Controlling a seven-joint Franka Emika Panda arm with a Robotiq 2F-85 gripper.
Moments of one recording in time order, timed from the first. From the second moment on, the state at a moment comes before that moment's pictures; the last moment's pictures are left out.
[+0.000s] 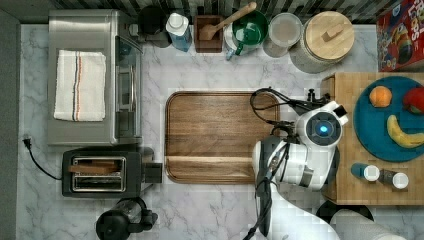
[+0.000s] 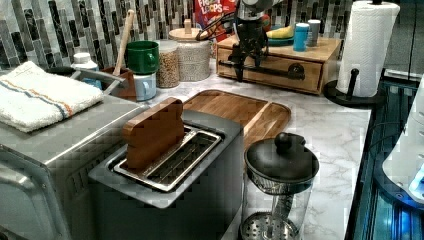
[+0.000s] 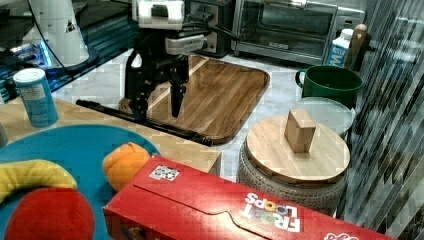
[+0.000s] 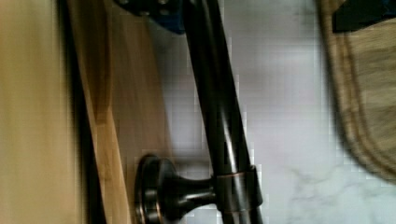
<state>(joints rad) -0.28 0.26 -0.11 -2.26 -0.21 1.01 -0.81</state>
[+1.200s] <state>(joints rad) -0.15 0.26 0.10 -2.27 -0.16 0.93 -0.55</state>
